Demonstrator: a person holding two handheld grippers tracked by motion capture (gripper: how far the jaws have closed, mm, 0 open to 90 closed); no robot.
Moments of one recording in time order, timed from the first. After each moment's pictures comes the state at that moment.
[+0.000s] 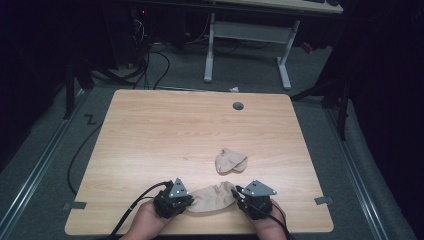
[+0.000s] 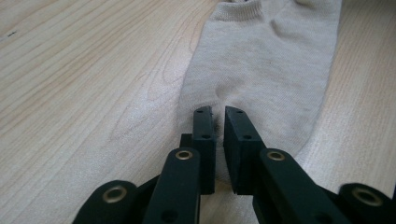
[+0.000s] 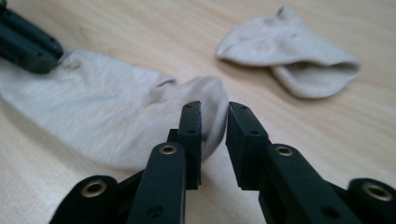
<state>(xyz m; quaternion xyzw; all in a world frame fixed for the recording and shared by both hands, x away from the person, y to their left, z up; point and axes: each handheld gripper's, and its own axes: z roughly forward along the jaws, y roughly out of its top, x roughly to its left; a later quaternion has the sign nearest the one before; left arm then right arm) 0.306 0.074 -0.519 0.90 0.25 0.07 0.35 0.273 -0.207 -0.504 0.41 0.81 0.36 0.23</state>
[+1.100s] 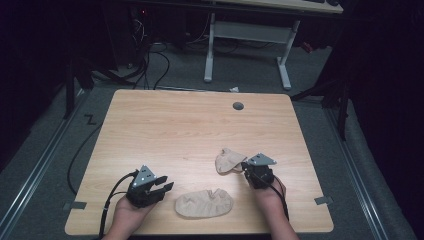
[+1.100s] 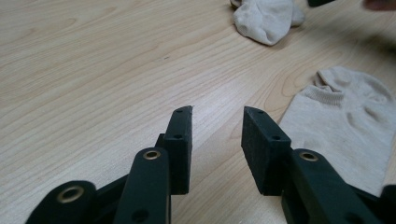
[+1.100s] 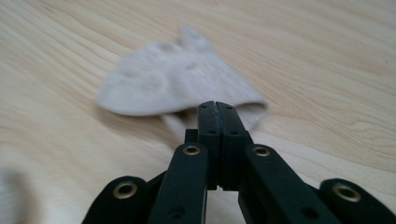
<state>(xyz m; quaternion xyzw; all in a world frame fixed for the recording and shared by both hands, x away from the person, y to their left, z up) 0.322 0.144 -0.500 0.81 0.36 0.12 0.44 0.354 -0.227 -0.507 0.46 0.79 0.31 0.26</state>
